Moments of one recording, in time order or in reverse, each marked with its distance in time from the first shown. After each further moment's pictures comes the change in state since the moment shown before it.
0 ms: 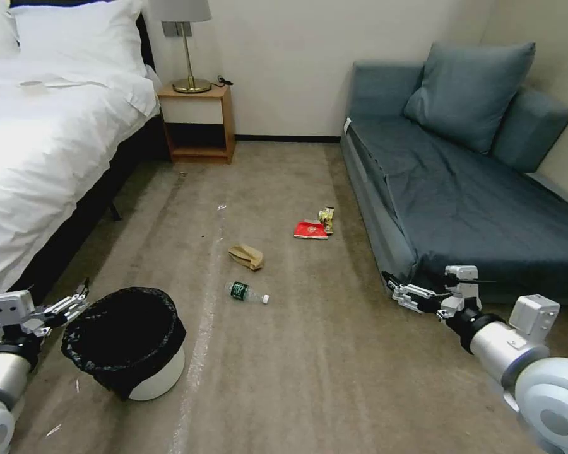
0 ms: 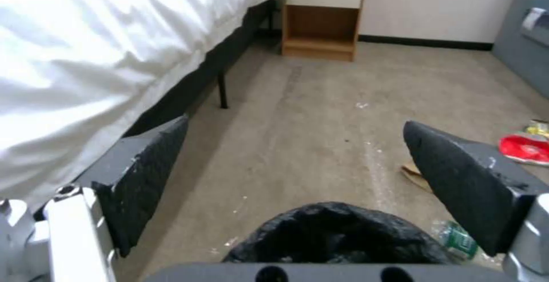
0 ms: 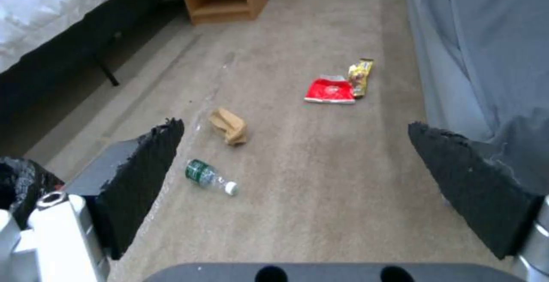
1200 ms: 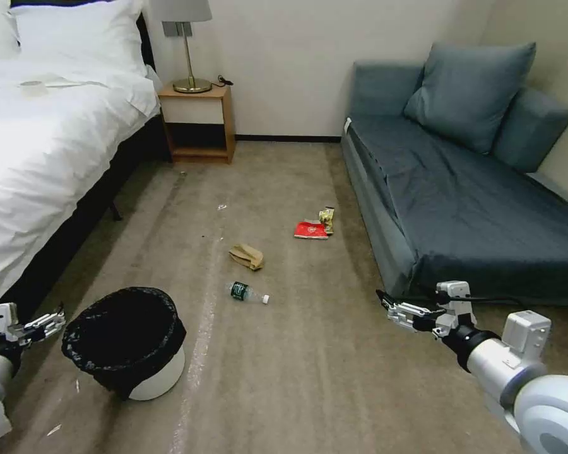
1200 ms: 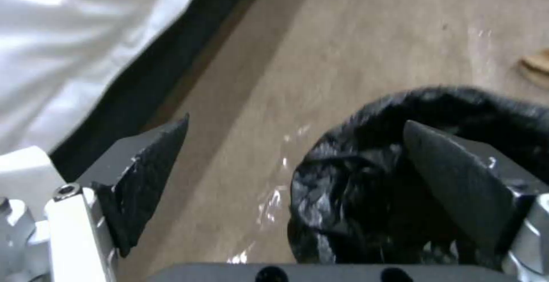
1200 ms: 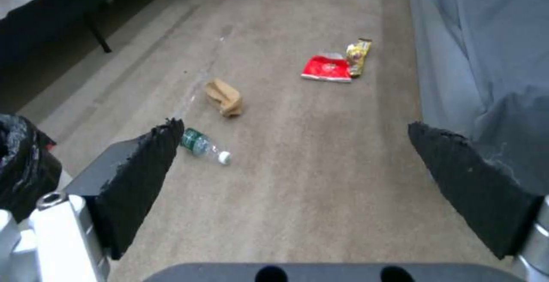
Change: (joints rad) left arm -0.083 0.114 0.064 0.101 -0.090 0.360 -0.254; right arm -0.126 -0.016 0.031 0.051 -0.063 -0.002 -0.006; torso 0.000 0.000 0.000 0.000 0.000
